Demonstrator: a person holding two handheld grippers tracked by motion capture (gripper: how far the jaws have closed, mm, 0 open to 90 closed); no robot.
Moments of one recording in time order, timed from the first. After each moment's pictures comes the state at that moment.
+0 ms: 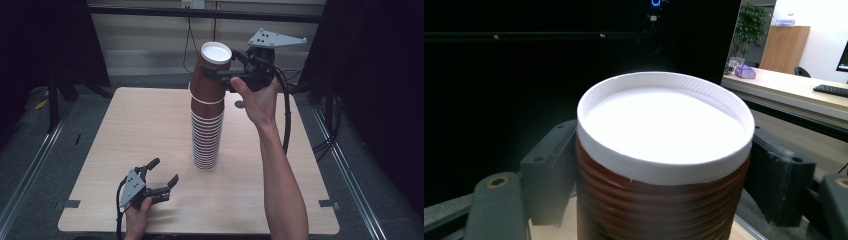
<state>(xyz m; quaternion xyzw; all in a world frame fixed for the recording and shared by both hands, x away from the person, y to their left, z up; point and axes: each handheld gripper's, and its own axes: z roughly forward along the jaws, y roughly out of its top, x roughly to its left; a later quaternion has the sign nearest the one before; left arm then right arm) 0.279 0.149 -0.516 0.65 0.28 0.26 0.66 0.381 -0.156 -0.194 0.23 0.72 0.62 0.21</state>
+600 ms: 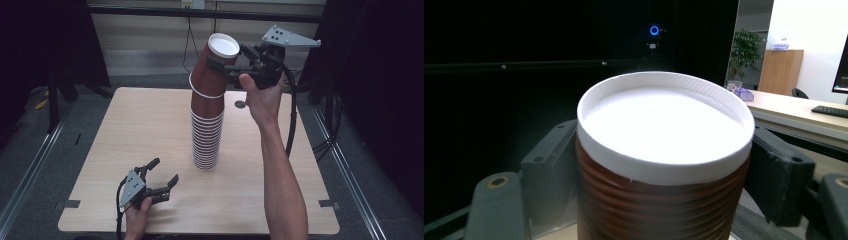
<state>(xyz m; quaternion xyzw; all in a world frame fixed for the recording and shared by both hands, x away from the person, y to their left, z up) 0.279 0.149 -0.516 0.65 0.28 0.26 0.66 0.374 -0.167 -0.187 0.23 0.68 0.67 0.21</state>
